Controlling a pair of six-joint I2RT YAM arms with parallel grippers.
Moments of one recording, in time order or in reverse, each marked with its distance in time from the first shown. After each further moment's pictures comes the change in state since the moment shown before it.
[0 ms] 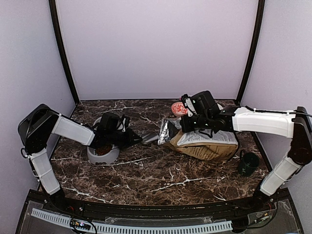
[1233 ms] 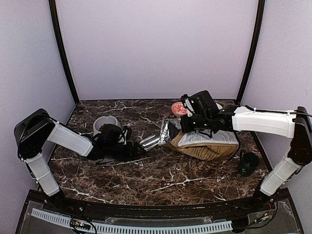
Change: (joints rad) left arm -0.114 -0.066 -0.158 0.023 -0.091 0.024; right arm 0.023 0.000 0.028 -0.053 0.049 0.019
